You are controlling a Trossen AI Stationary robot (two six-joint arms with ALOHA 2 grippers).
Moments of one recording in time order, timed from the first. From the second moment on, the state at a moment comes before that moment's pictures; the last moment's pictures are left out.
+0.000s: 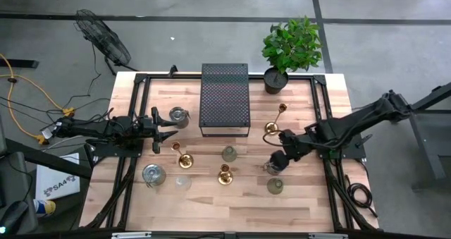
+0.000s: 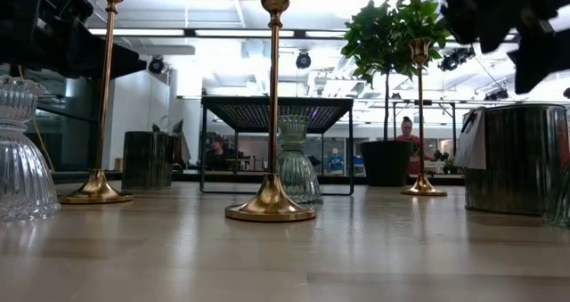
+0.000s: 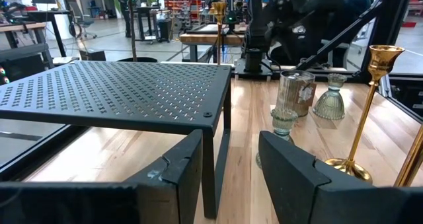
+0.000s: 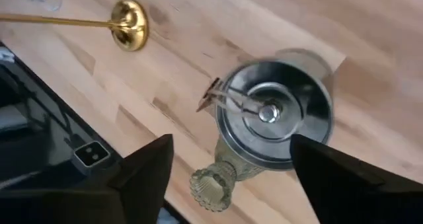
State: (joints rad) left arm -0.14 0.01 0.07 -0.08 -0.30 -0.01; right arm 0.34 1.14 0.86 -0.75 -0.04 1.42
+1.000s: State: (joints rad) left arm -0.14 0.01 0.07 -0.08 -0.31 -0.01; right arm 0.34 1.44 1.19 -1.19 -0.05 1.28
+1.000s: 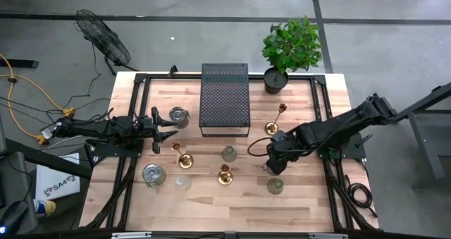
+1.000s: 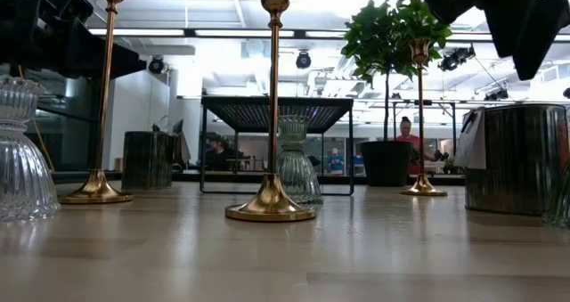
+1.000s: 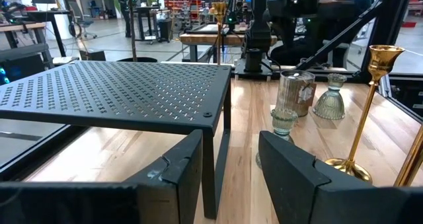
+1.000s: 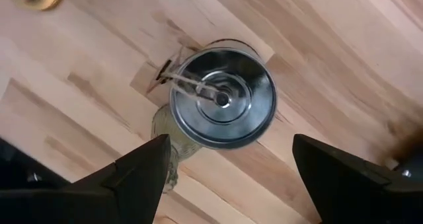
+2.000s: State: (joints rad) left arm -0.14 0.01 0.07 -0.08 -0.31 -0.01; right arm 0.31 1.47 1.10 -1.06 -0.07 1.42
